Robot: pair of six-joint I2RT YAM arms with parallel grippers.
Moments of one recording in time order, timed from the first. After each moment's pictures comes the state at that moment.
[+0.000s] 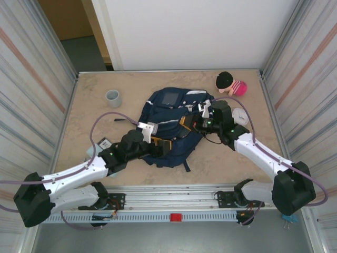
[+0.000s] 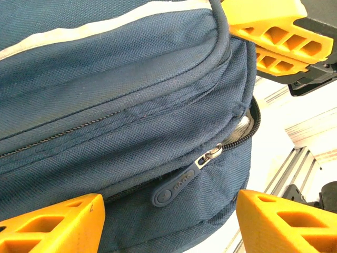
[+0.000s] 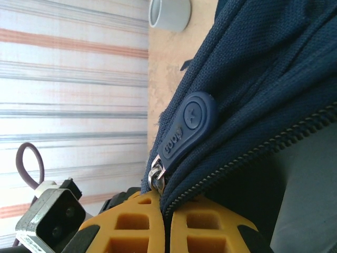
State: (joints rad) left arm -0.89 1.03 0.57 0.02 0.08 -0.62; right arm 0.49 1.21 0.79 -0.04 -0.61 1.07
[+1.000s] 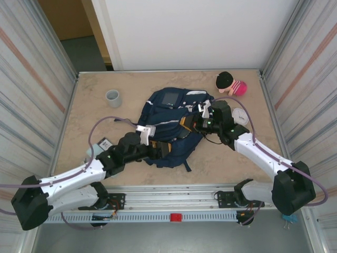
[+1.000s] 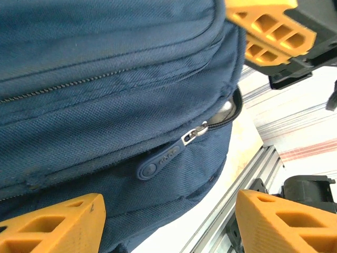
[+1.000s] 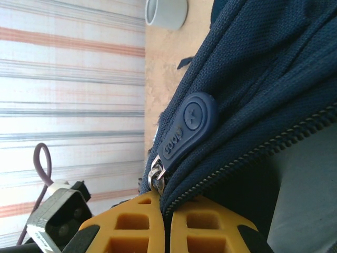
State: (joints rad) left arm -0.89 1.00 0.52 0.06 0.16 -0.75; right arm 0.49 1.22 0.79 -0.06 -0.61 1.06
